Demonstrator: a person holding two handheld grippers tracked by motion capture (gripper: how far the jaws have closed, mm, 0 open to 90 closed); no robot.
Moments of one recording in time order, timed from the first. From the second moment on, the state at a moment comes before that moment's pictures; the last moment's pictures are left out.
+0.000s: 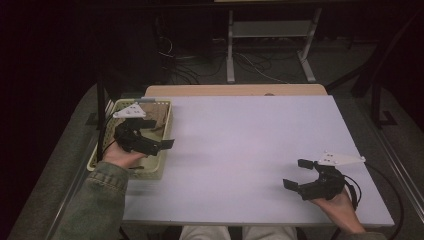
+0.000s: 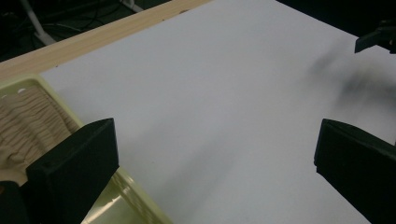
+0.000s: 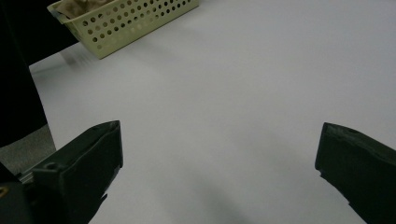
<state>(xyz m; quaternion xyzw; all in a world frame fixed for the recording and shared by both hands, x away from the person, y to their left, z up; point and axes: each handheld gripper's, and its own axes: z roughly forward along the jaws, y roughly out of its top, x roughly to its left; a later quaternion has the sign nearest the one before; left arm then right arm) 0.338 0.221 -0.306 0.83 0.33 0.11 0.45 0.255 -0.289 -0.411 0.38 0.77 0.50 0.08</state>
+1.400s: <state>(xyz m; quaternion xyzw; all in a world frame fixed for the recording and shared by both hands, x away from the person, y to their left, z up) 0.390 0.275 -0.299 0.81 0.41 0.14 0.40 0.255 -0.292 -0.410 0.38 0.77 0.50 0.08</state>
